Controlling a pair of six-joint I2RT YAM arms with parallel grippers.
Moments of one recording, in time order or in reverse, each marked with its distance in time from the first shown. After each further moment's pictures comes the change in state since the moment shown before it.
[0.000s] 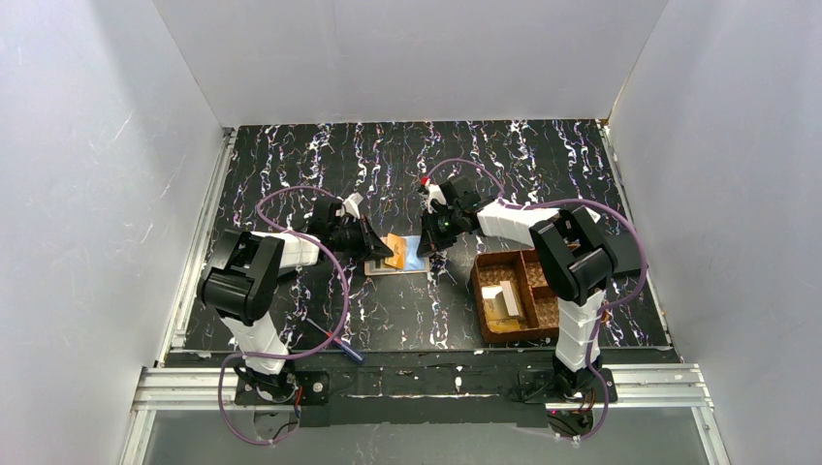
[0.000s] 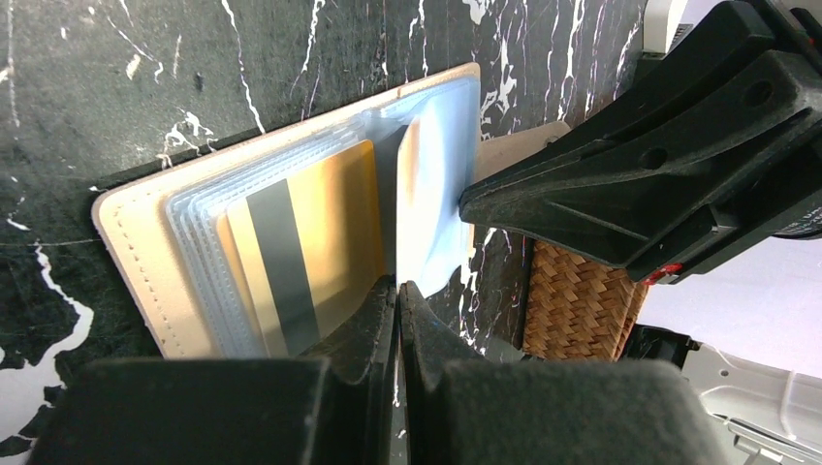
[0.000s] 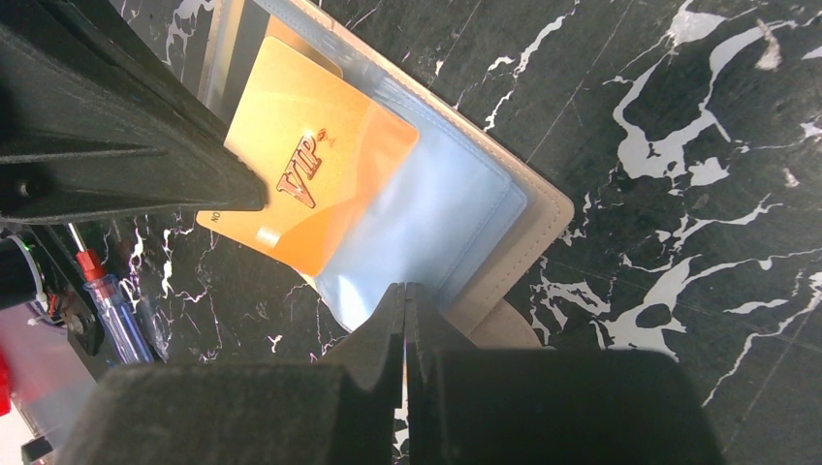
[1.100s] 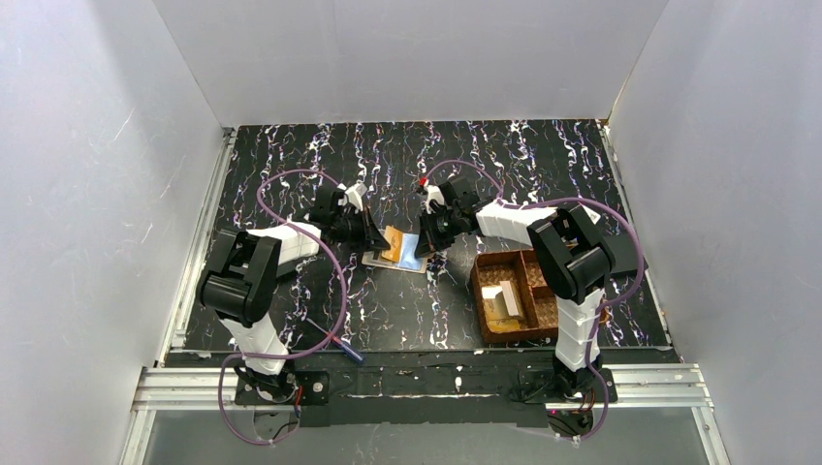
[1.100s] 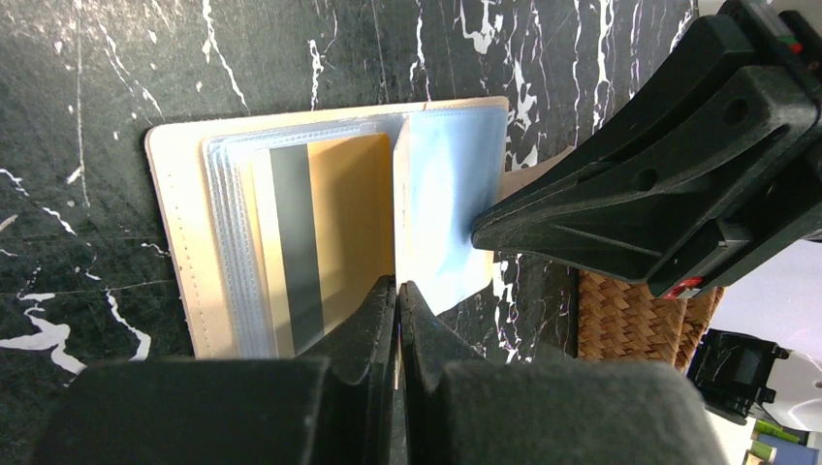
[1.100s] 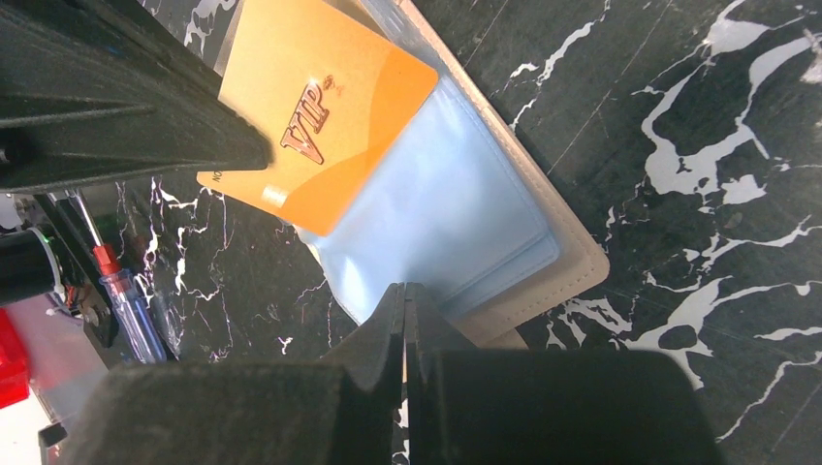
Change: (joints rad) left arm -0.001 -0.012 0.105 -0.156 -0.065 0.183; right arm 0.000 0.017 0.002 0.020 -0.034 0.007
